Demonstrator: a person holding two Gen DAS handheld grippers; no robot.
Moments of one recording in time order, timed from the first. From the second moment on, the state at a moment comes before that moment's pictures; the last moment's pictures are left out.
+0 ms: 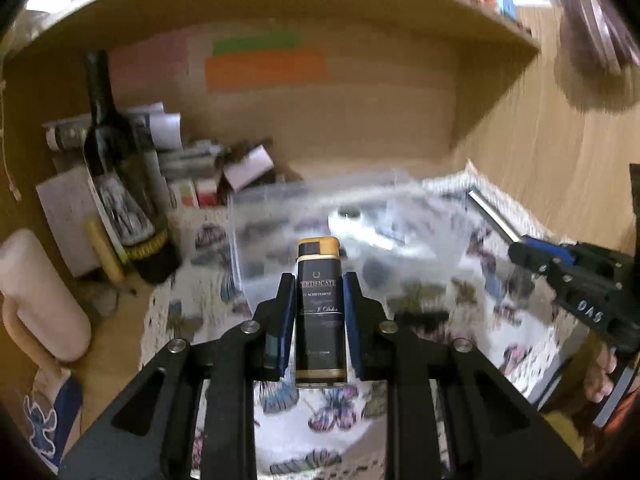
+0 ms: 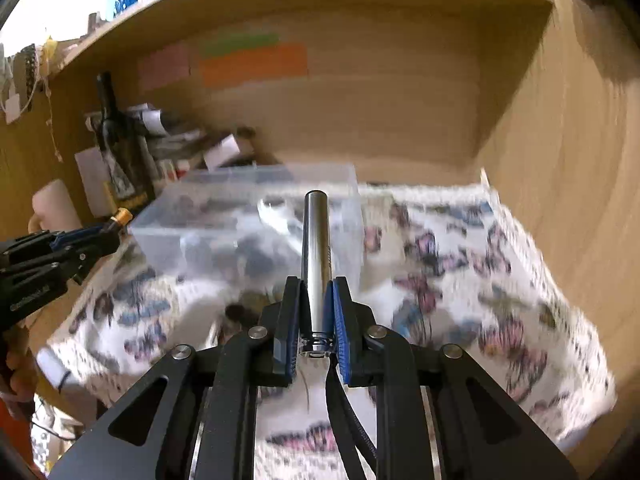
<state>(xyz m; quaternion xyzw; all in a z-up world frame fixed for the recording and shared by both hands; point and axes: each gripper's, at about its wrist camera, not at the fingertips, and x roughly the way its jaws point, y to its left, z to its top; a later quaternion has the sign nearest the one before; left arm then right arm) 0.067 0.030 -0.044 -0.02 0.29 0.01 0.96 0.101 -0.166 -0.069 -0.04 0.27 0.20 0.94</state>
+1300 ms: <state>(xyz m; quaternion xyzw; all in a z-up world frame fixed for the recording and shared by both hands) 0.184 0.065 -0.083 -0.02 0.37 0.03 0.93 0.241 -0.049 -0.089 -0.16 0.32 0.32 0.88</state>
